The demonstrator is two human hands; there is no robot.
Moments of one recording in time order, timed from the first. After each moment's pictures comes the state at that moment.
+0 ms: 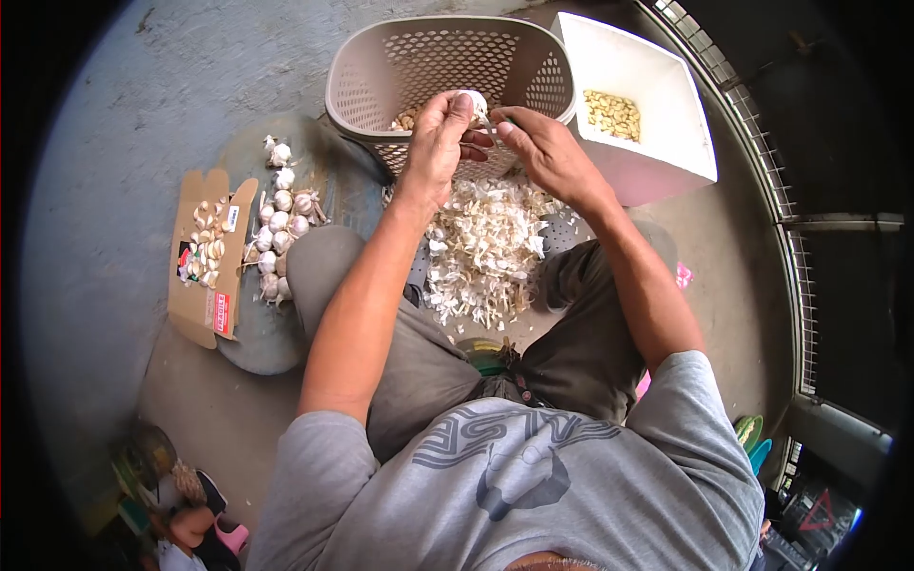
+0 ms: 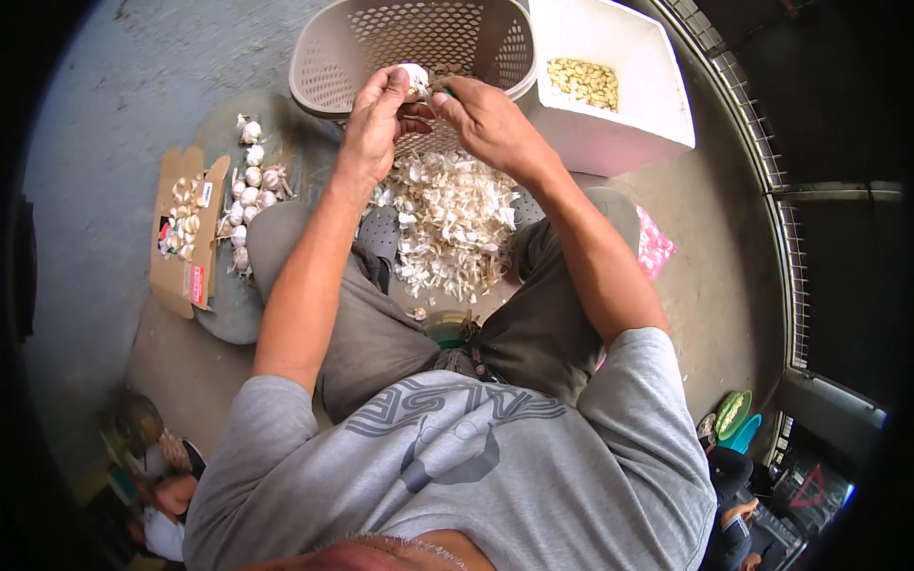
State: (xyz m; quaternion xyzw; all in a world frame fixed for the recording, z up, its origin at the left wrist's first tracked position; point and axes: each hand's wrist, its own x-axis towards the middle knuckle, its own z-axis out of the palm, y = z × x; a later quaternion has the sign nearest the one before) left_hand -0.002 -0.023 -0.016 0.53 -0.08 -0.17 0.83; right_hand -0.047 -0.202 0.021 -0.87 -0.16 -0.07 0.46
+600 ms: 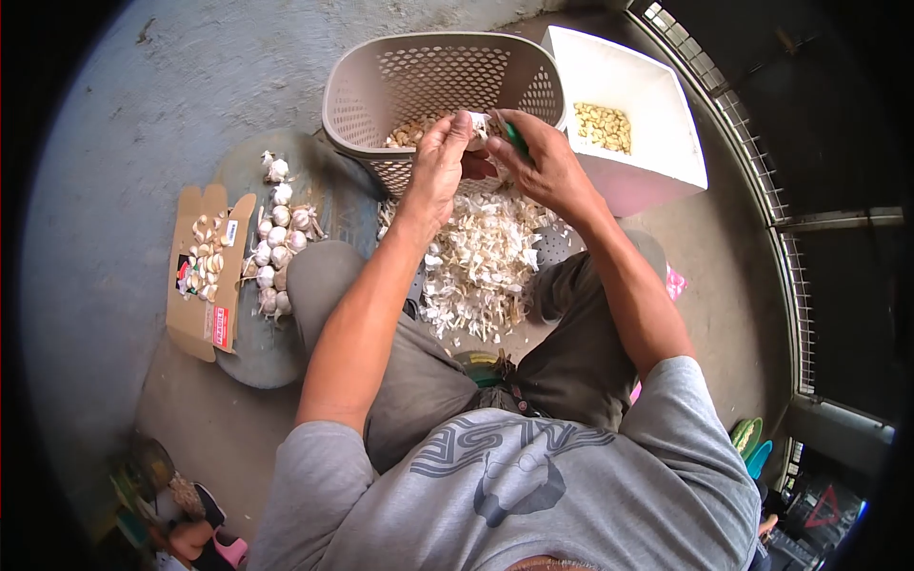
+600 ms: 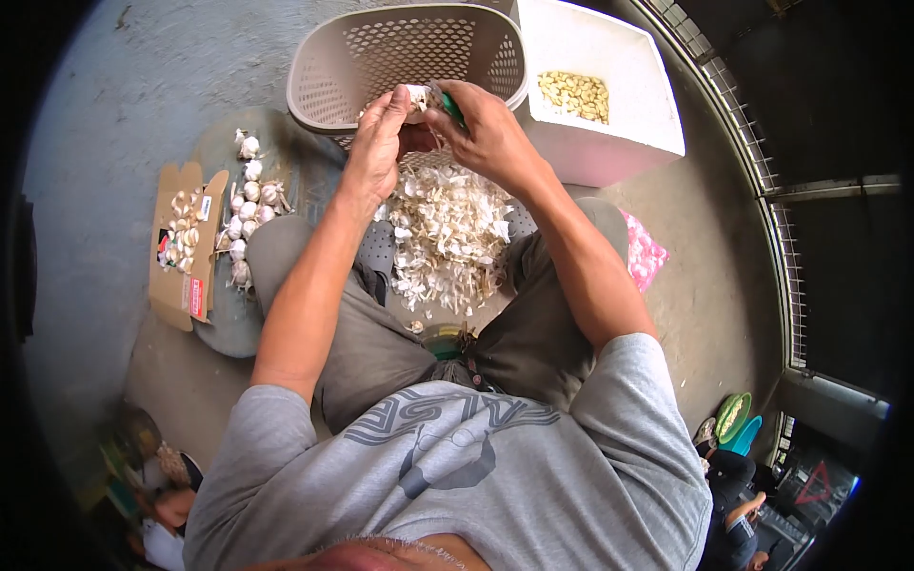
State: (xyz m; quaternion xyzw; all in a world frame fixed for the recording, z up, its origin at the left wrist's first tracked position) left_hand -0.007 -0.033 -0.017 0.50 -0.07 -0.18 0.84; right_hand -0.046 -0.201 0.027 -0.89 -0.13 -0.12 0.43
